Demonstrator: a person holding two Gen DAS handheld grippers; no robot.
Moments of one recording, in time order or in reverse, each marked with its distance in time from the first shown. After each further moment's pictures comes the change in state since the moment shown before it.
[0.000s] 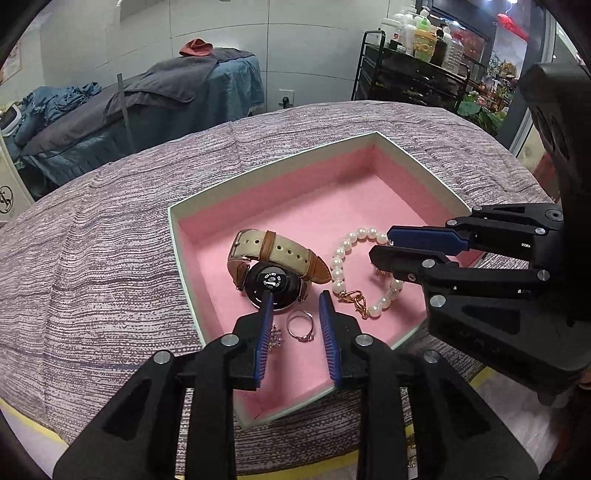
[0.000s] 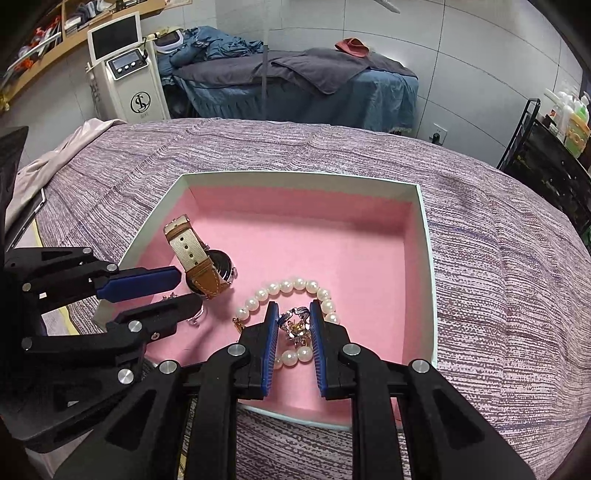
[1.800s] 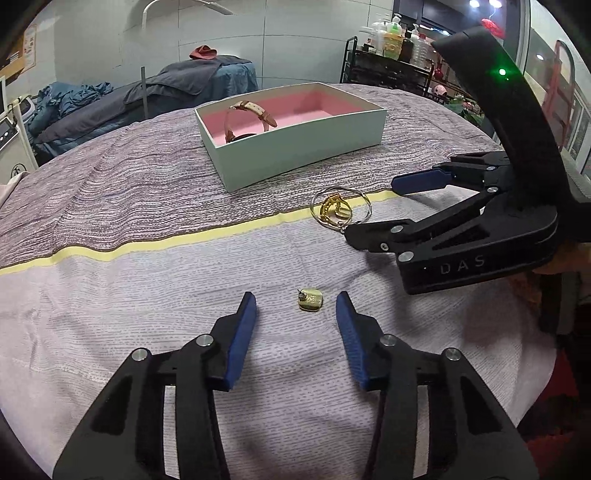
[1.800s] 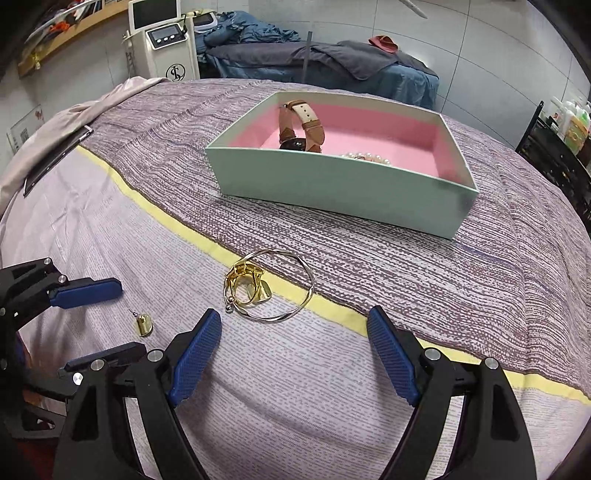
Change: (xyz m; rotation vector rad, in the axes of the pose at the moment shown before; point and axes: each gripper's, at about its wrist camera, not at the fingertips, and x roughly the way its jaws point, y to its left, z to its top) left arm -0.090 -0.039 -0.167 -0.002 -0.060 -0.023; right arm -0.048 0.058 -0.113 -0.104 0.045 0.019
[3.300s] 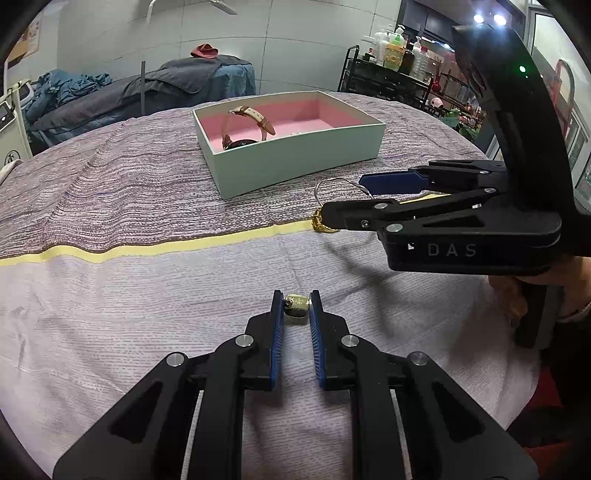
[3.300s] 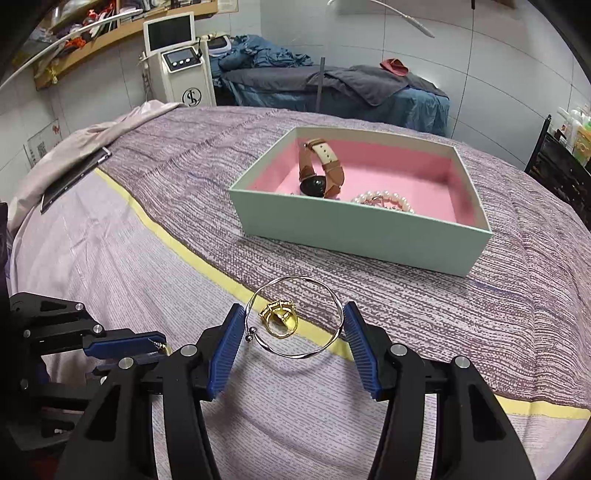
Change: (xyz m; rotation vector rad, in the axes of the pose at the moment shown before) left arm -0.003 0.007 0.007 -0.050 -0.022 -0.046; right arm -0.015 0.002 0.014 0.011 -0.127 0.076
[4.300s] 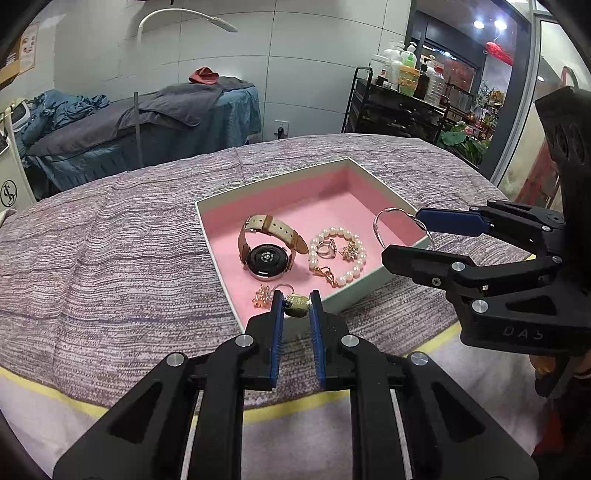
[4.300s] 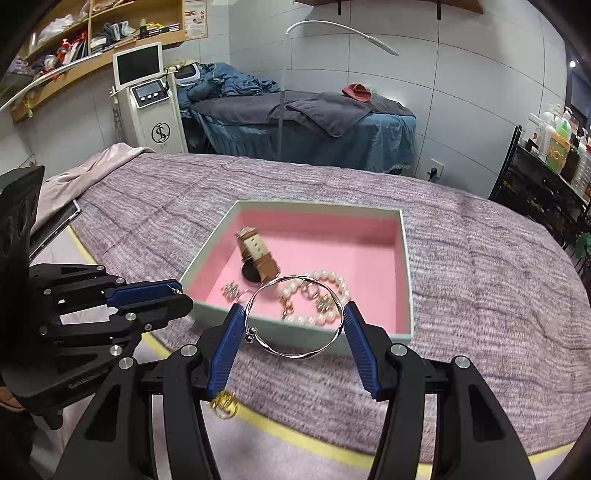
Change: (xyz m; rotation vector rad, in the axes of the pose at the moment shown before) left arm 0.040 0.031 0.123 0.014 -0.038 0.009; right arm -0.008 -0.045 0.071 0.061 -0.071 -0.104
